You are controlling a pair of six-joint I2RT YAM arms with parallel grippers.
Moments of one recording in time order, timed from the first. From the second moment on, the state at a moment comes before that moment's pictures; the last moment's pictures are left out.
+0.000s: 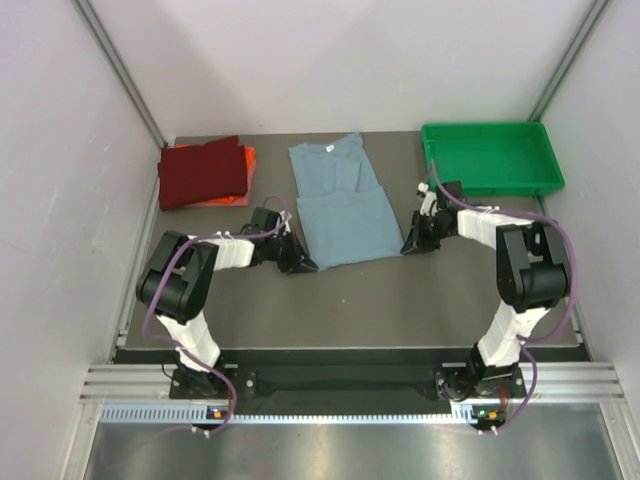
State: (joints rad) left arm -0.35 1.78 0.81 0.05 0.56 -0.80; right arm 0.15 1.80 1.03 -0.36 -0.46 0.22
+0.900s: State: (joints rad) left arm -0.36 1.30 0.51 -0.31 0.46 -0.69; right arm 0.22 1.24 0.51 -0.36 -0.36 0.41
